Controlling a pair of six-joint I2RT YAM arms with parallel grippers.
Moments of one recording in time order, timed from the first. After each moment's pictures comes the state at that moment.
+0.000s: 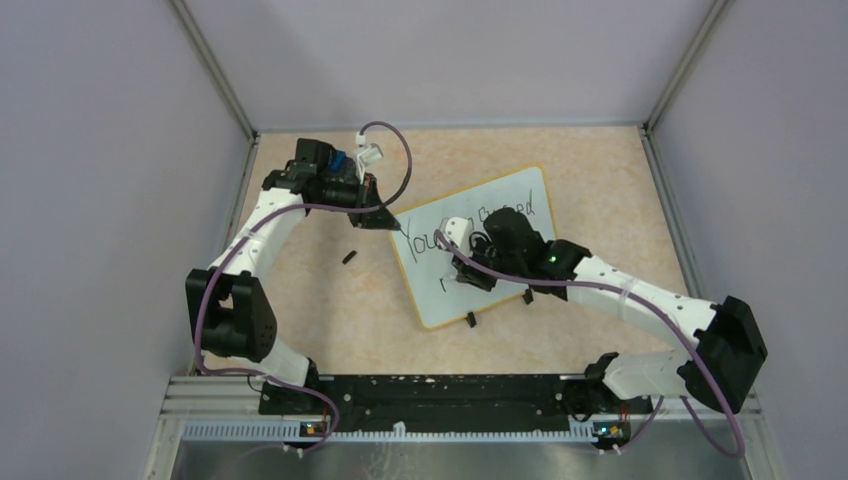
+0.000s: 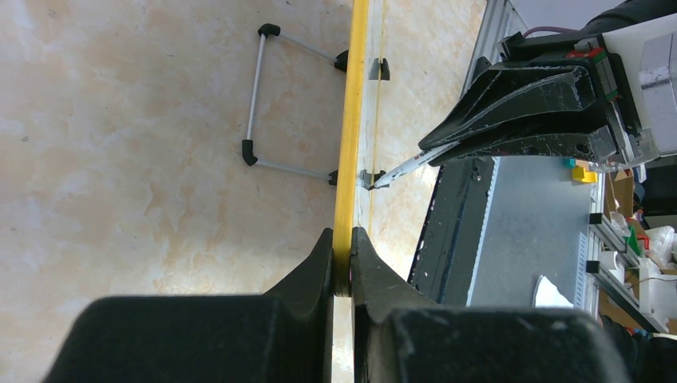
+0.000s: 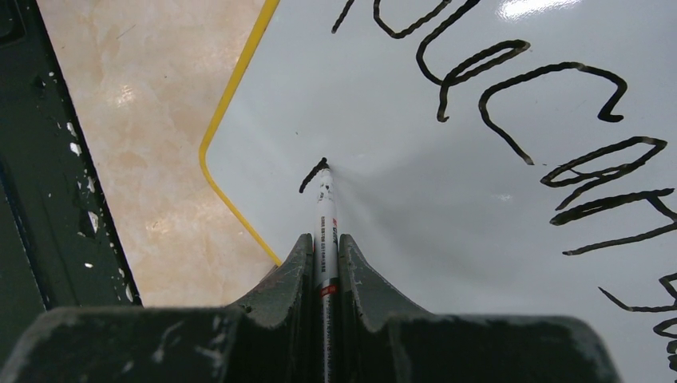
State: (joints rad) left arm -0.16 1.55 1.33 -0.76 1.09 0.25; right arm 0.85 1.26 0.95 -0.39 -0.24 -0.31
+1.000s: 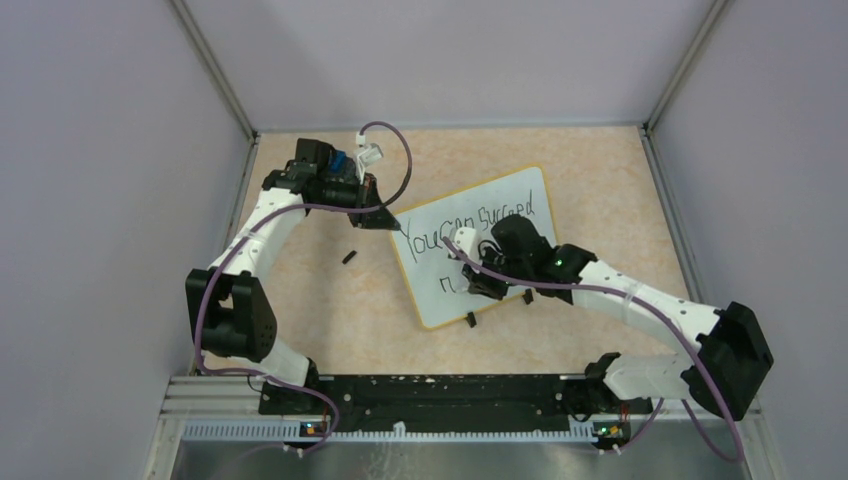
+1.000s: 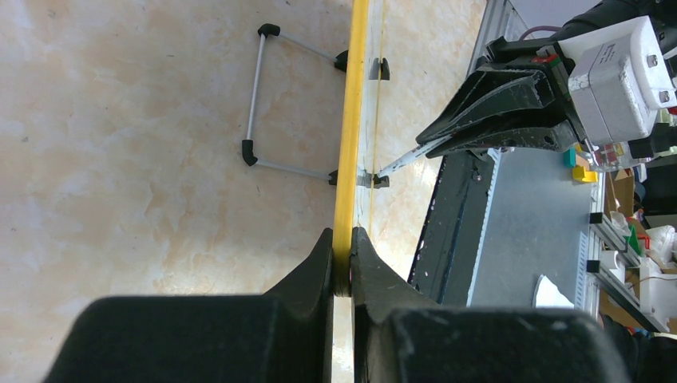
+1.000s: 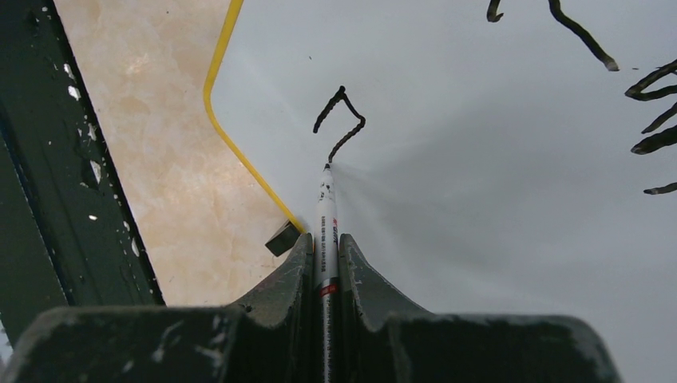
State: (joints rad) left arm -0.16 1.55 1.33 -0.76 1.09 0.26; right arm 0.82 1.22 0.88 -0.44 -0.28 -0.33
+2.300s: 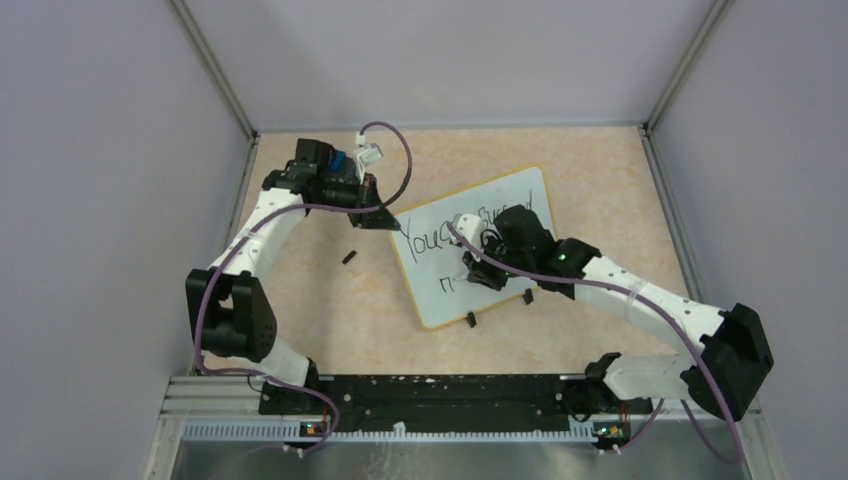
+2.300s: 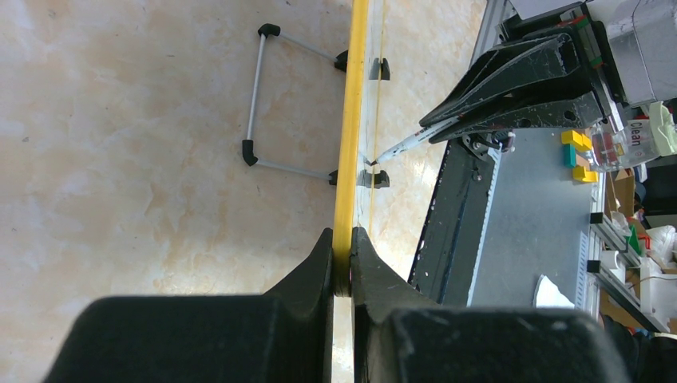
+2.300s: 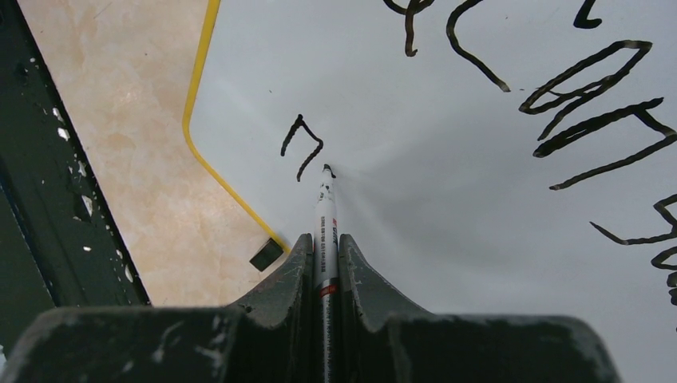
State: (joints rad) left arm -0.16 1.55 1.33 -0.76 1.09 0.26; right arm 0.79 1.22 0.93 -0.44 -0.25 -0.28
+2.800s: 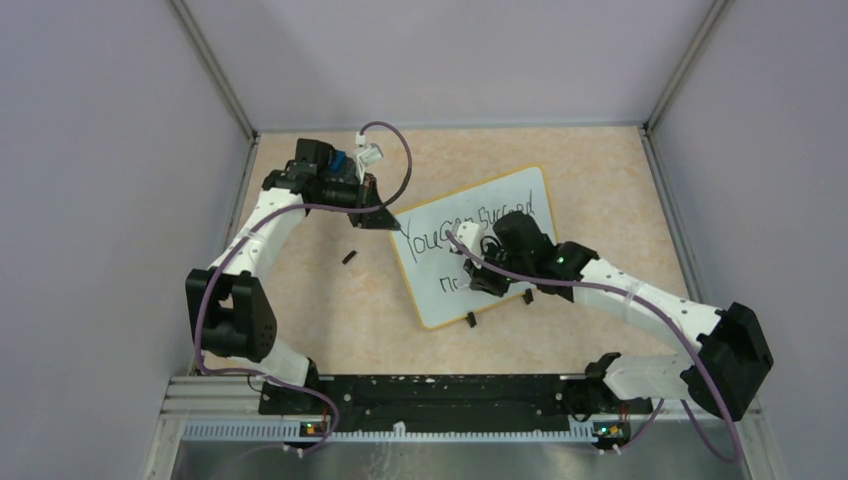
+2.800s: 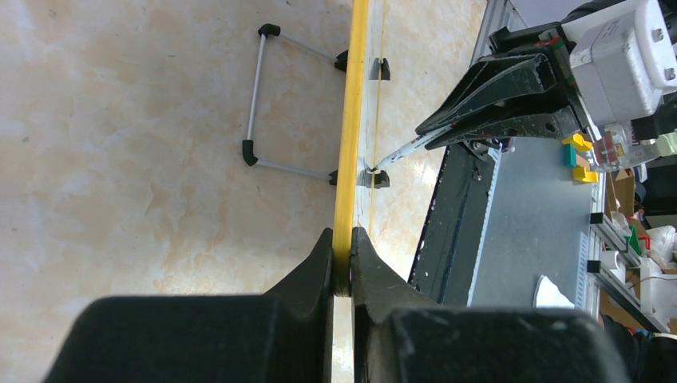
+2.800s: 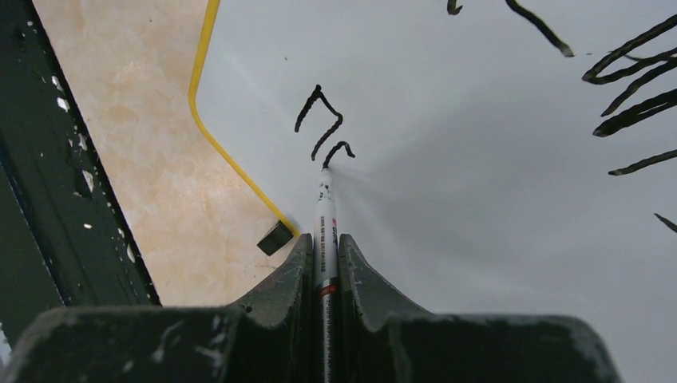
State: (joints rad) left arm -0.16 1.55 1.33 -0.76 1.09 0.26; right arm 0.80 1.22 0.90 -0.45 -0.26 -0.30
